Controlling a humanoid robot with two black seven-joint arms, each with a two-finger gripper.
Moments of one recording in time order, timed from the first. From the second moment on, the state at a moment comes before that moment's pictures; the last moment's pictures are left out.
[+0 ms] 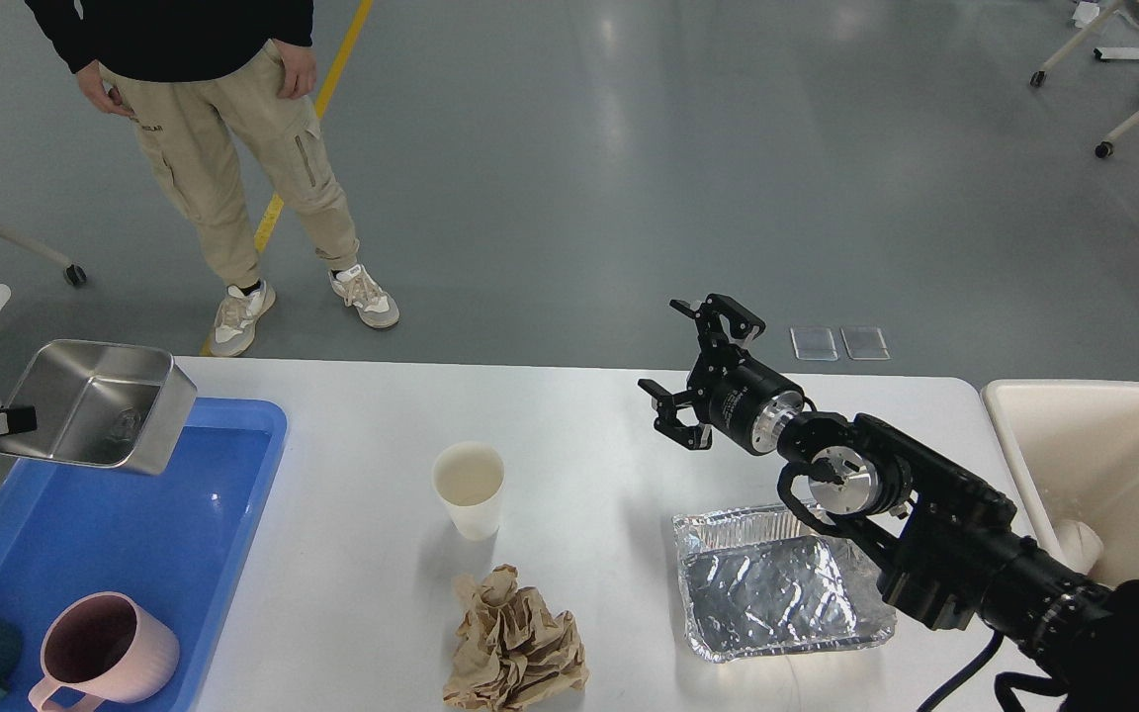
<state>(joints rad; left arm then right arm) -0.78 1.22 -0.17 -1.05 1.34 -0.30 -0.66 0.69 -0.10 0.67 0.79 -0.07 0.24 0.05</state>
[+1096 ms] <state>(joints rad) -0.68 0.75 -0.09 -0.38 1.35 -0.12 -0.58 0.69 -0.10 0.67 0.80 -0.08 0.24 0.05</state>
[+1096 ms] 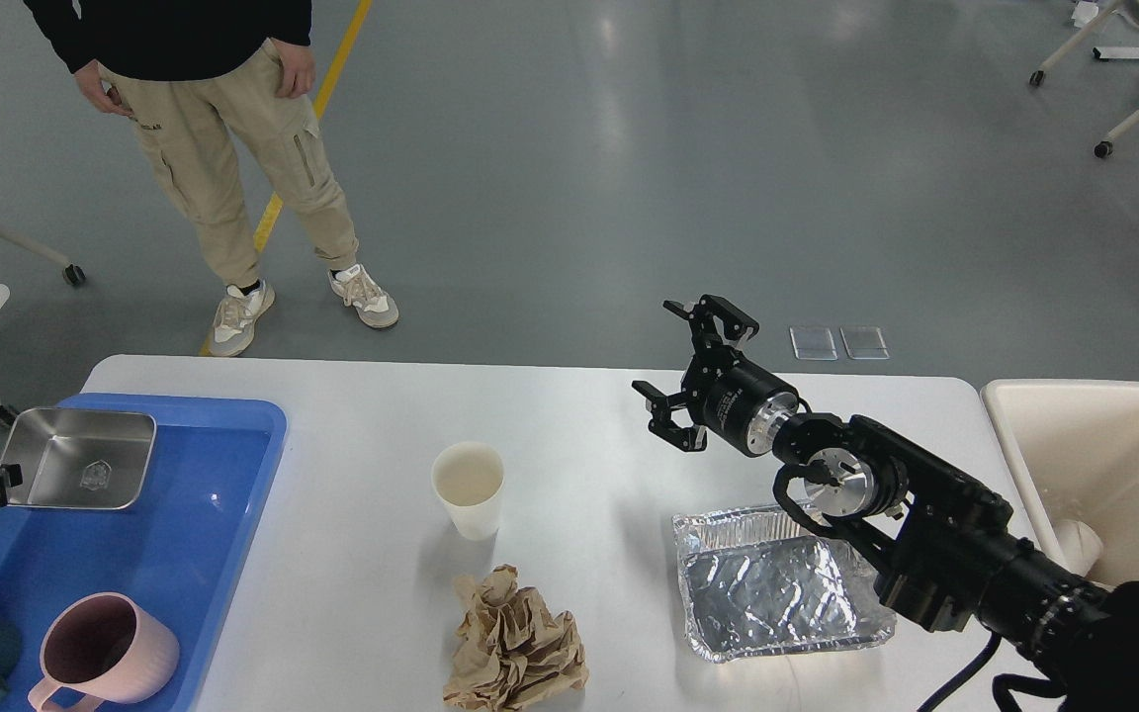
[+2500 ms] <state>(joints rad) -0.68 0.61 -0.05 -0.35 1.06 -0.17 -0.57 0.68 -0.09 0.67 0.80 -0.09 0.23 0.05</state>
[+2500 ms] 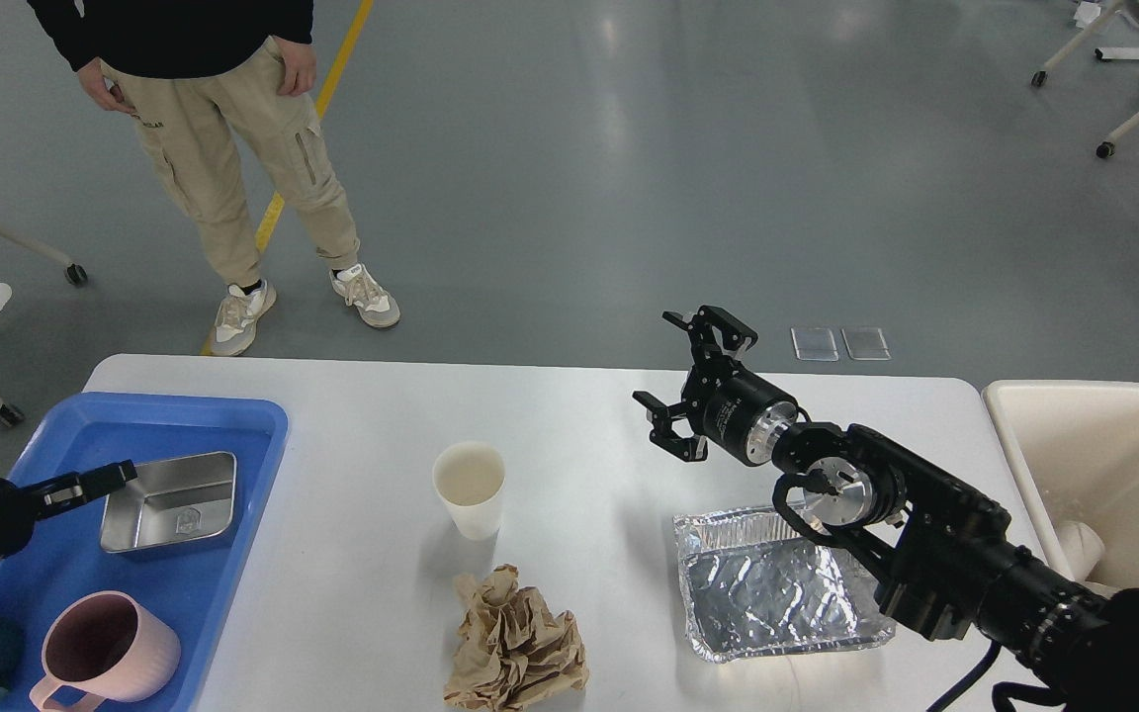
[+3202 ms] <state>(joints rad) -0.80 0.50 -0.32 -0.73 0.79 -0.32 -0.49 0.67 -0.11 0.66 0.80 -0.11 0.23 0.05</state>
